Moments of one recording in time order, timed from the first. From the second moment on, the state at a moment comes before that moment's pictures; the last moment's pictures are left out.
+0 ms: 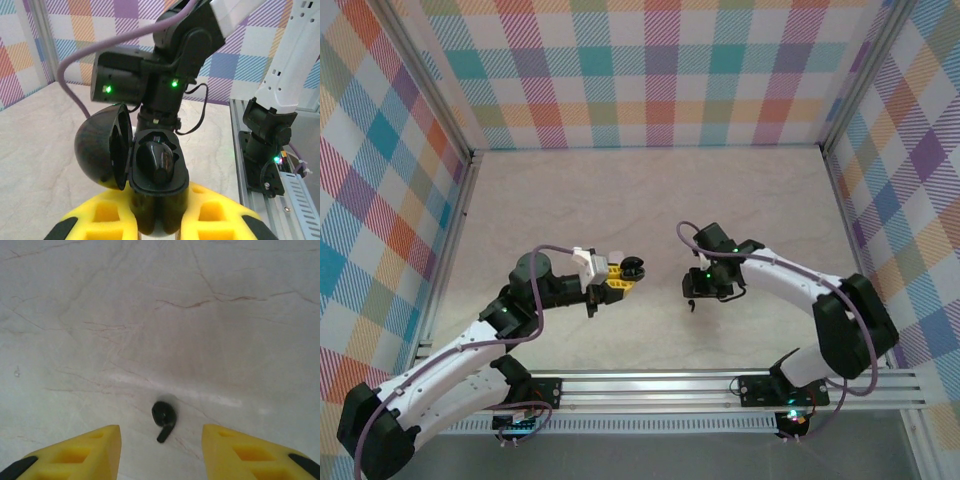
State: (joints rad) left arm -0.68 0.80 0.50 0.17 0.63 0.07; right arm 0.60 1.48 0.85 -0.65 -0.19 0.50
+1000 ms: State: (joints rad) left arm -0.68 0.81 0.49 0.15 0.60 0.08; right arm 0.62 1.55 0.80 -0.50 -0.40 0.66
